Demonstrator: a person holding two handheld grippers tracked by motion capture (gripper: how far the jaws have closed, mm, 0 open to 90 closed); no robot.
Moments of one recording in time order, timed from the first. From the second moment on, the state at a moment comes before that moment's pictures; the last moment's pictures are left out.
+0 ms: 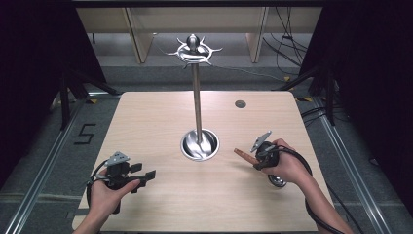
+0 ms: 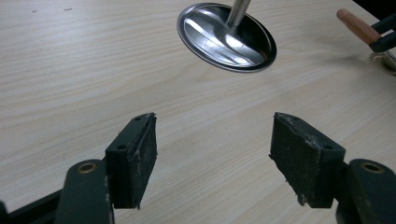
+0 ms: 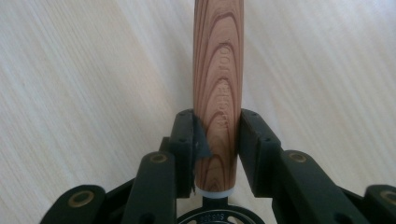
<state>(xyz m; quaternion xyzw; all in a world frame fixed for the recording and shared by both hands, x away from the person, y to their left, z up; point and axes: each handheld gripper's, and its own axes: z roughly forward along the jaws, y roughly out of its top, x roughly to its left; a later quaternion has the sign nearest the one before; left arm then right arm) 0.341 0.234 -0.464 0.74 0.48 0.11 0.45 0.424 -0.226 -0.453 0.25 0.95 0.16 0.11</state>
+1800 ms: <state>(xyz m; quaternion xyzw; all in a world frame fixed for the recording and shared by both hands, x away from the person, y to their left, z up) 0.340 0.234 -0.462 0.74 0.48 0.12 0.46 0.392 -0.230 -0.382 0.31 0.80 0.48 0.18</state>
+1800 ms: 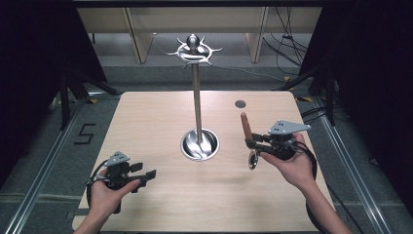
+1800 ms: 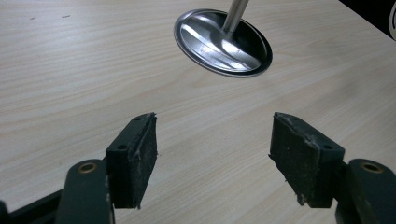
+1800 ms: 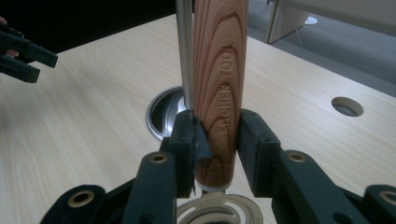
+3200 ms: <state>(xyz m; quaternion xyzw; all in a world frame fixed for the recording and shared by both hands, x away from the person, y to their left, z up) 0.340 0.235 -0.461 0.74 0.48 0.12 0.46 0.385 -0.209 -0.347 0.30 0.78 0.52 0.19</state>
